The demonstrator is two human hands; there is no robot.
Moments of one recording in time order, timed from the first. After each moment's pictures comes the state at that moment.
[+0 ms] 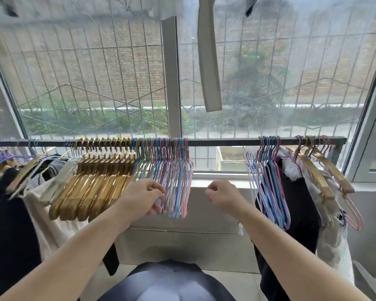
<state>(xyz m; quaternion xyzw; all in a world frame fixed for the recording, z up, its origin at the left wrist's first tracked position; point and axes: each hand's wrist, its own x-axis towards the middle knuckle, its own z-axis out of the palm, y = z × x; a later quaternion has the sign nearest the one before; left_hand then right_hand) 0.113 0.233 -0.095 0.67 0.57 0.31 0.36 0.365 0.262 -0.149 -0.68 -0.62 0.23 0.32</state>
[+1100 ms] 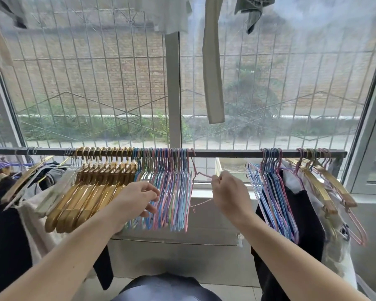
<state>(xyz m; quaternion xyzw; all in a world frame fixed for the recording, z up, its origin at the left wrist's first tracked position) 0.090 0.253 -0.067 0.65 0.58 0.32 0.36 0.339 0.256 -0.097 -0.70 -0.59 0.02 0.41</state>
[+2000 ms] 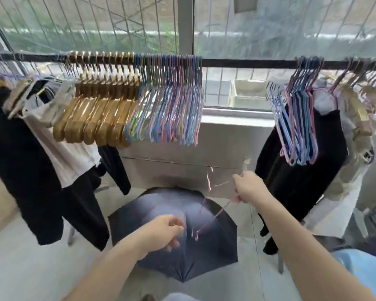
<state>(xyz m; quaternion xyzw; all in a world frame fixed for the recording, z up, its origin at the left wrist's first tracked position) 0.096 0.158 -0.307 0.59 0.59 0.08 0.54 0.368 0.212 -0.267 -0.79 -0.48 0.31 0.22</state>
